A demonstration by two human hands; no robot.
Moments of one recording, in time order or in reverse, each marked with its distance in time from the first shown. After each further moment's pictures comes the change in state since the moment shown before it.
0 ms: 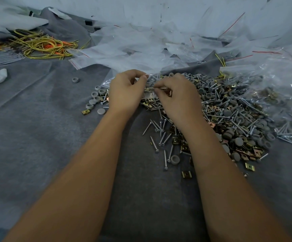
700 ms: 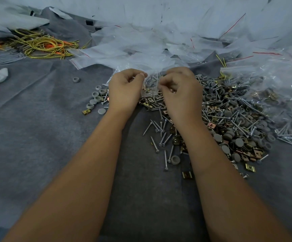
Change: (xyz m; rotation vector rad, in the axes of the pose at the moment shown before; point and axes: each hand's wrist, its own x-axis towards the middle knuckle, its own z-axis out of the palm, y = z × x) left_hand 0.001 0.005 0.001 -0.146 0.069 -0.096; right_hand 0.002 -0.003 0.007 0.266 0.220 0.029
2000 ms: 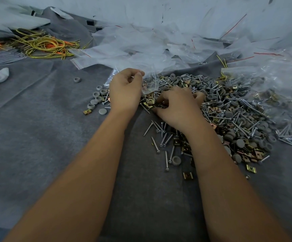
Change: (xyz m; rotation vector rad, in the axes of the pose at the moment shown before) left_hand 0.002 -0.005 0.002 0.009 0.059 0.013; right_hand 0.000 0.010 -0.004 -0.639 -0.505 0.063
